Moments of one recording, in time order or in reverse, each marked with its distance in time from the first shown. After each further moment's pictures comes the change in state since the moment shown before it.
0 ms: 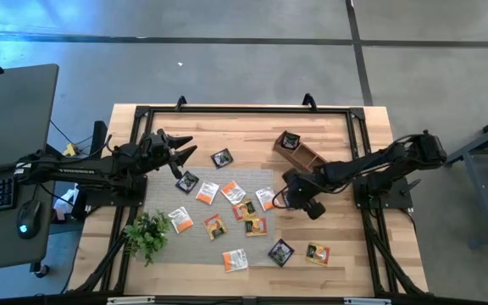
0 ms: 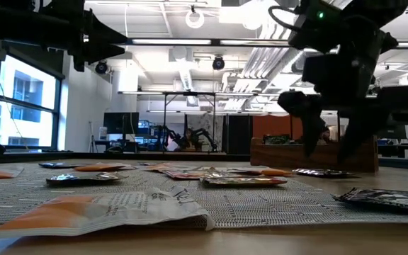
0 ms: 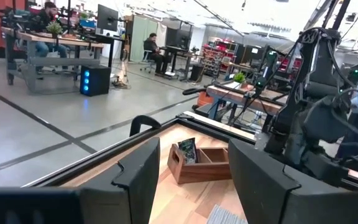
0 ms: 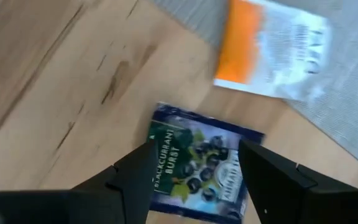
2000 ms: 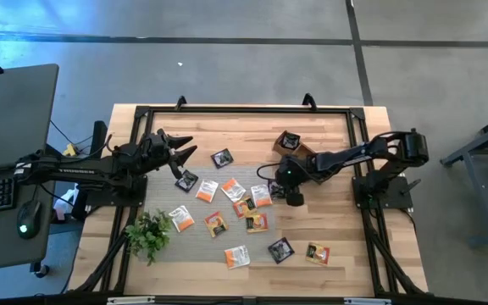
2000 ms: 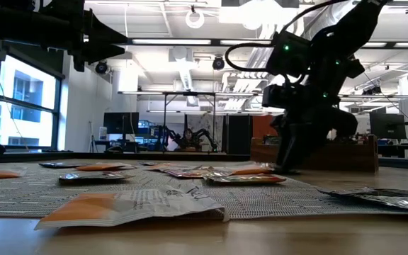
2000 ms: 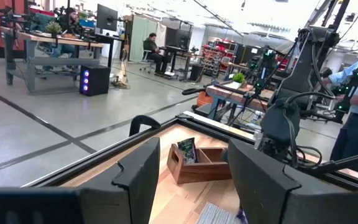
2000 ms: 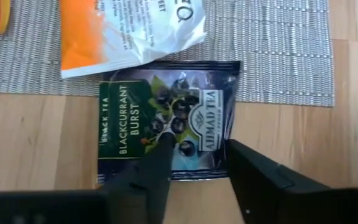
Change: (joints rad) left arm 0.000 0.000 0.000 0.000 0.002 -0.001; right arm -0.197 0.181 0.007 0.138 0.069 0.350
